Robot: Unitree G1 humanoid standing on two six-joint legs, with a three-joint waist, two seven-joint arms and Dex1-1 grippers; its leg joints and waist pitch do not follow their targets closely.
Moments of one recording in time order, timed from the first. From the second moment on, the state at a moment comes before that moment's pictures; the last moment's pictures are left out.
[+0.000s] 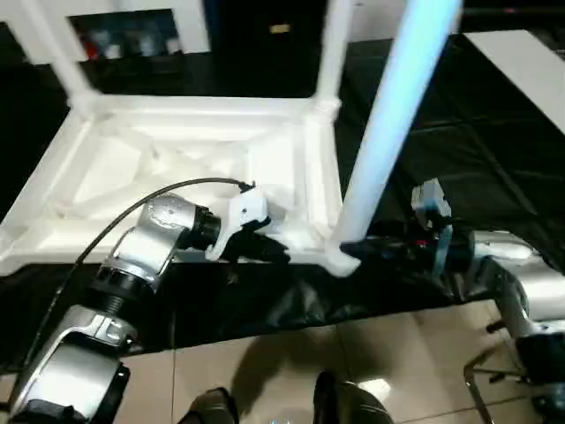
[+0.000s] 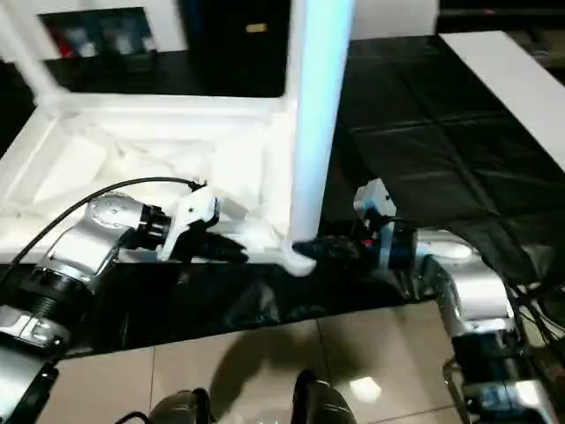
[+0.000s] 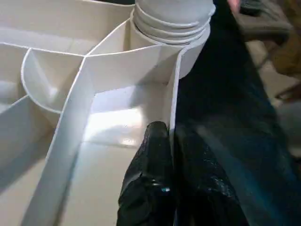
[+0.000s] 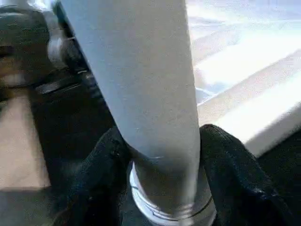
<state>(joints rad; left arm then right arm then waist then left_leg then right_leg) -0.67 0.36 -0.26 0.48 0.00 0.23 -1.26 -0.35 -0.40 0.01 0.12 0.30 0.39 1.06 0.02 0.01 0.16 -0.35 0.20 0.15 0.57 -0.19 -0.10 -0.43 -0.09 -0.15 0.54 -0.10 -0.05</state>
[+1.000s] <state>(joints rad) -0.71 0.26 -0.23 0.46 0.08 0.32 -0.96 -0.42 -0.08 -0.04 0.16 0.13 0.28 0.47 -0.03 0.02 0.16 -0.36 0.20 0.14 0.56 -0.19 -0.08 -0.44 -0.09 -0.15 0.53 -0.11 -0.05</state>
